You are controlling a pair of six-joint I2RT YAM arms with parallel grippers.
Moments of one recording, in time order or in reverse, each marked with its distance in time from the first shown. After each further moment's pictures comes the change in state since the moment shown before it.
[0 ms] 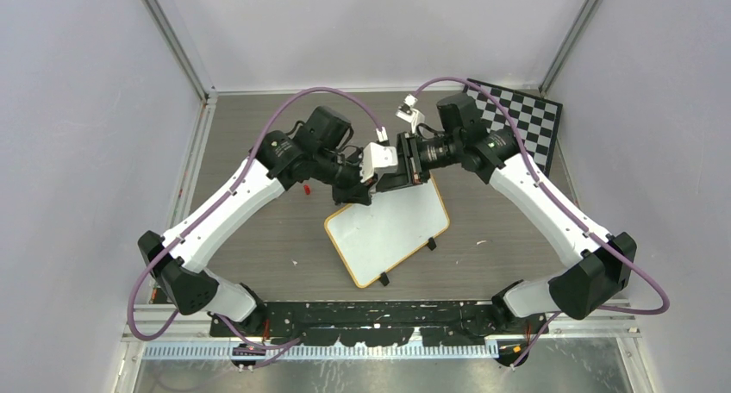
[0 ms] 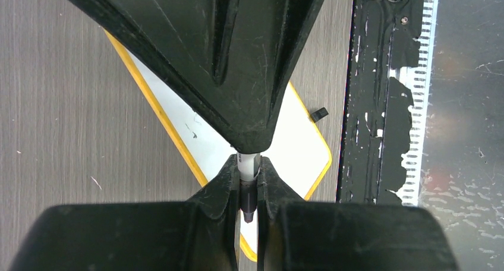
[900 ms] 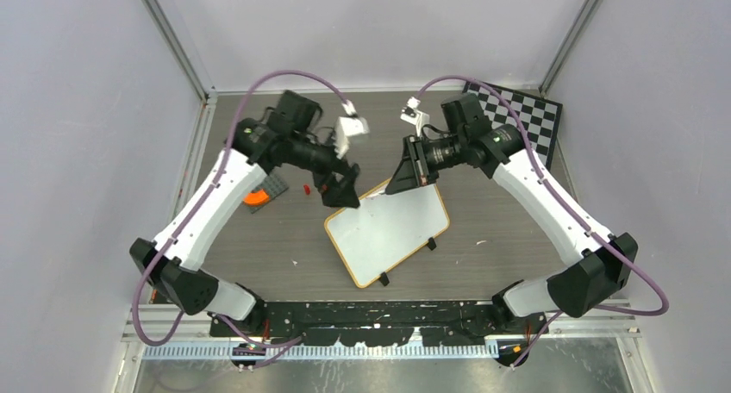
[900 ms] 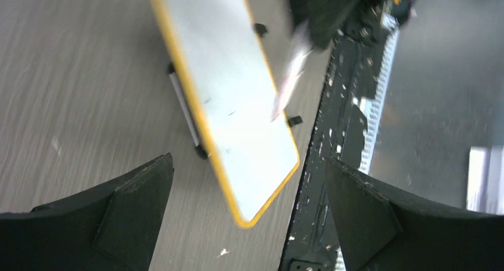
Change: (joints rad) left arm 0.131 0.010 0.055 -0.091 0.148 -0.080; right arm -0.022 0.009 0.046 -0.144 0.019 -0.180
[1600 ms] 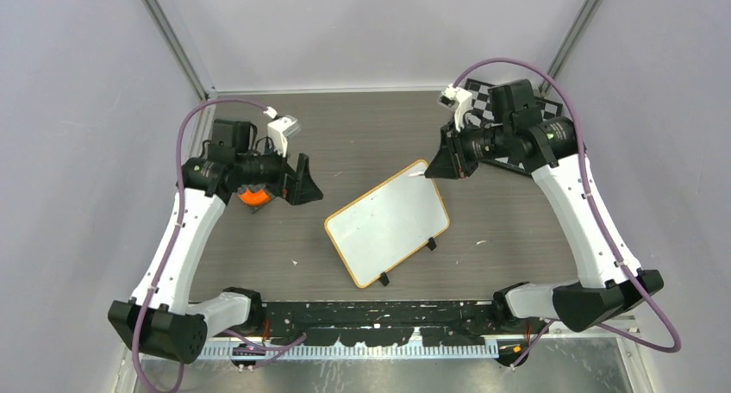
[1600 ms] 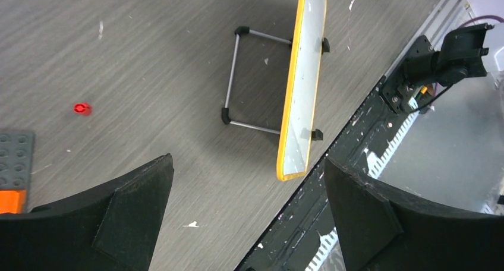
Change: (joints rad) left arm 0.435 -0.337 -0.399 0.209 0.005 -0.343; right arm -0.180 -0.090 0.200 -0.315 0.208 -0.438
